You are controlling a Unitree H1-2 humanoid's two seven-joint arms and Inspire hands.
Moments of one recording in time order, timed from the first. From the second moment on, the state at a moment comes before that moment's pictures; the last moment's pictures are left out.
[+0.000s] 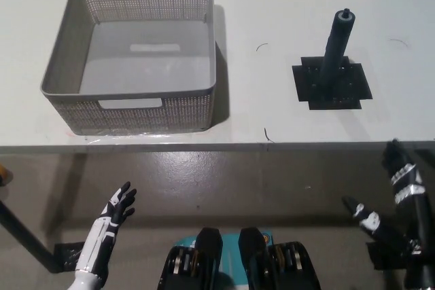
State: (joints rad) left_arm 0.02 0.13 -0.01 0.15 0.03 -0.25 -0.05; right_arm 0.00 -0.06 -0.05 -0.06 -0.01 -0.37 -0.01
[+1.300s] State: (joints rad) left_arm 0.03 0.13 0.00 0.18 0.00 -0.31 -0.07; right_arm -0.73 -0.15 -0.14 1.00 -0.05 -0.34 -0.14
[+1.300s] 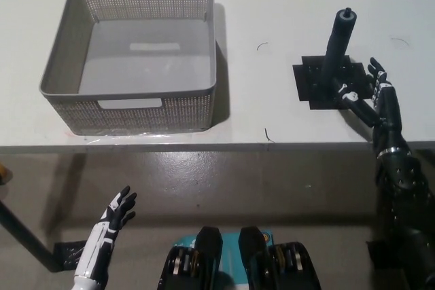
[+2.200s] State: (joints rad) left_arm 0.03 0.13 0.00 0.19 -0.04 -0.33 -0.10; right_arm -0.83 -0.16 -0.11 1.11 -0.05 -0.38 -0.16
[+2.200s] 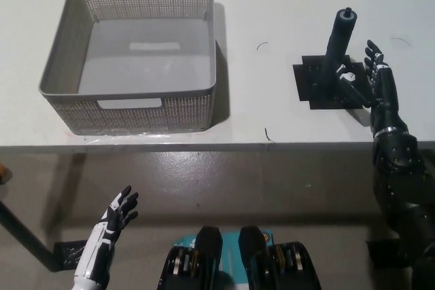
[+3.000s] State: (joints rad) left_arm 0.03 0.13 0.00 0.19 -0.04 -0.33 -0.11; right_arm -1.06 -0.14 -0.07 1.37 -0.05 -0.34 -0.22
